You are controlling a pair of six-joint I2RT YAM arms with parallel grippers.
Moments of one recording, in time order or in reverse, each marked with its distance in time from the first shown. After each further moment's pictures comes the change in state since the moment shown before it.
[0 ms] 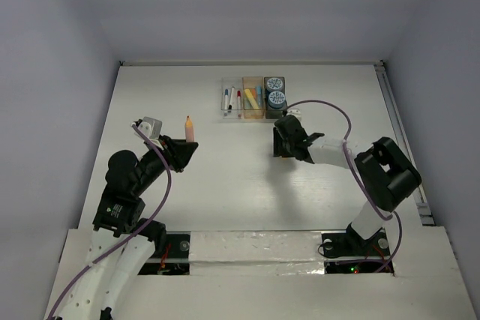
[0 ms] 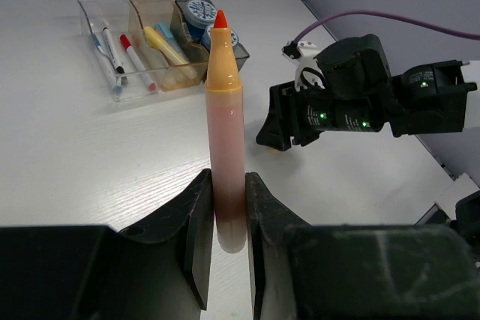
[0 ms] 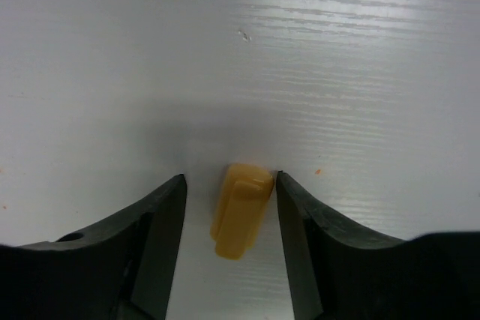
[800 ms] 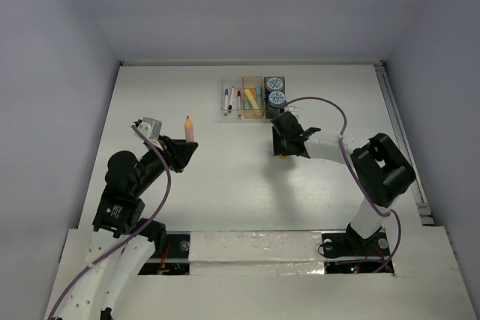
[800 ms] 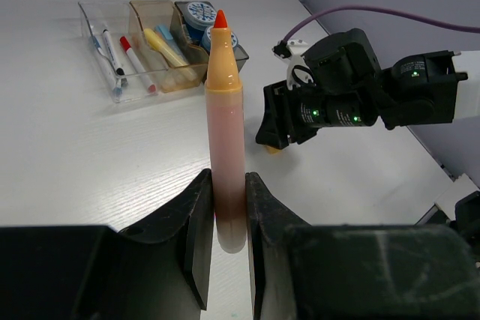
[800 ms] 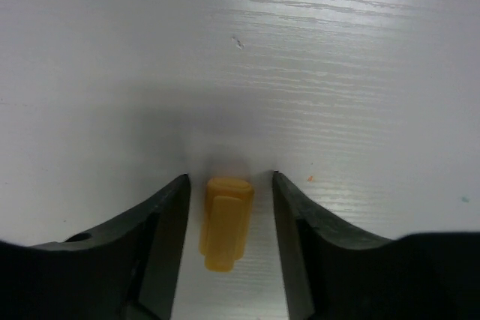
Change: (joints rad) left arm 0.000 -0.006 0.000 0.000 -0.001 0.000; right arm 0.000 0.057 0.095 -0.115 0.014 -0.029
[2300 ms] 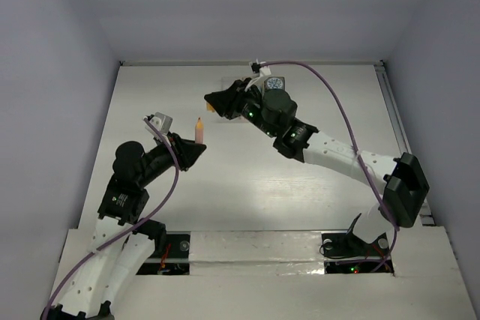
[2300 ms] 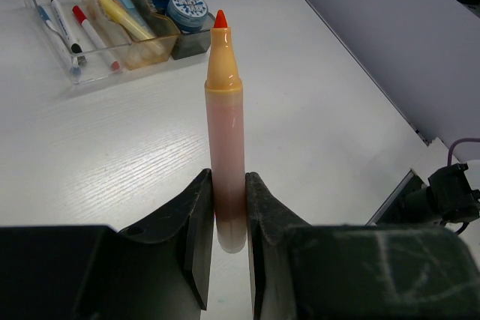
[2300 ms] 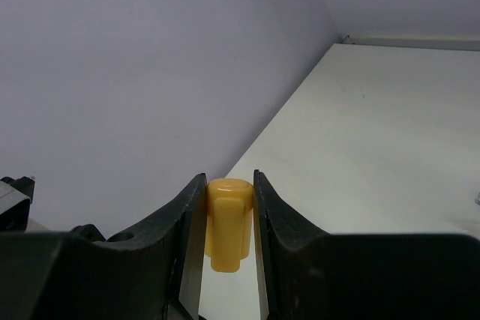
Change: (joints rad) left arm 0.000 0.103 0.000 0.031 0.121 -0.001; right arm 0.296 -0.173 0.309 0.622 -0.234 0.138
